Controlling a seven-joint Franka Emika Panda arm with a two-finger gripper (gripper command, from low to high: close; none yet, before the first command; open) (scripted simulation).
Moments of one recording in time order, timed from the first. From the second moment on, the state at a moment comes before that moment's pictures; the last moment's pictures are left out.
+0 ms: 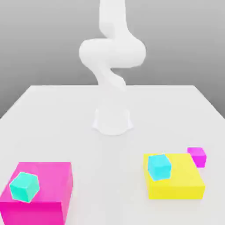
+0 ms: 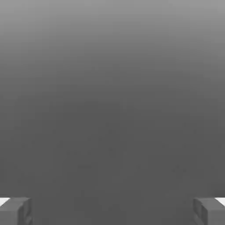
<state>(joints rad) -0.06 -0.71 0.02 -2.28 -0.02 2.31 0.88</state>
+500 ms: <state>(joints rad) -0.31 -0.16 0.07 -2.13 -0.17 2.38 1.41</state>
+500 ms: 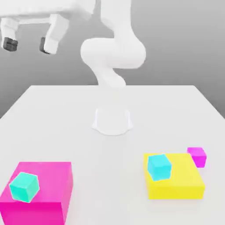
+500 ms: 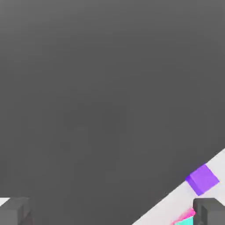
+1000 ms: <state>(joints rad) -0.45 0.37 -0.03 -2.00 -0.08 2.47 1.77</state>
